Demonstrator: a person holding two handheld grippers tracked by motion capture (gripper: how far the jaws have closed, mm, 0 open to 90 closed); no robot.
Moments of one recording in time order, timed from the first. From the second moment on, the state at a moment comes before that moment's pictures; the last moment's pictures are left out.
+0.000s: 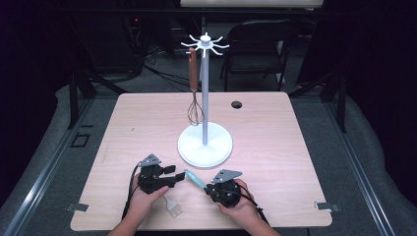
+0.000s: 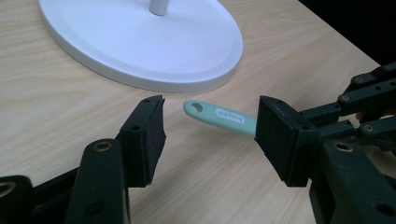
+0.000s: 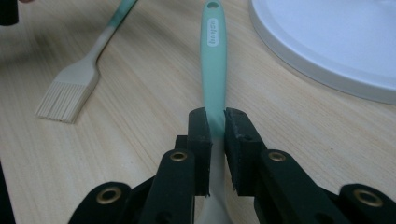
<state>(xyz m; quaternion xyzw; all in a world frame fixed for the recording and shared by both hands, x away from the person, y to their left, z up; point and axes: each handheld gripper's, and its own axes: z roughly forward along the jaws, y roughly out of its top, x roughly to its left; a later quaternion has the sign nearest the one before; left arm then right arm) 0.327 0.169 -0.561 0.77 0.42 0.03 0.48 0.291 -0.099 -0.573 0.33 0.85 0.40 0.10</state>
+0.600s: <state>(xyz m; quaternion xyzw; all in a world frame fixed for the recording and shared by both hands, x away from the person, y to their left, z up) 0.330 0.146 -0.573 0.77 0.42 -0.03 0.48 0.283 -0.092 -0.565 0.31 0.84 0.43 0.11</state>
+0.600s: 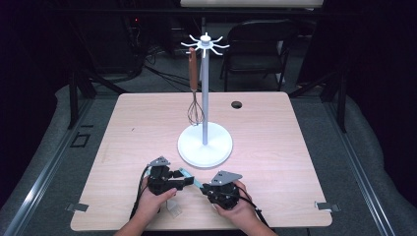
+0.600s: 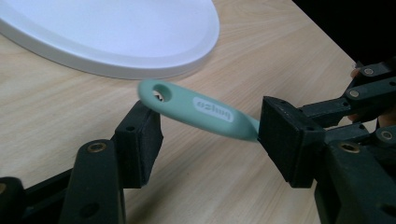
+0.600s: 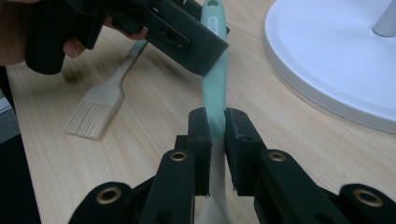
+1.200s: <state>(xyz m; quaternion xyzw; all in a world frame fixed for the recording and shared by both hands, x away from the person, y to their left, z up) 0.329 0.143 -0.572 0.77 0.41 -0.03 0.48 0.280 -0.086 -0.567 0.29 0.85 0.43 0.11</state>
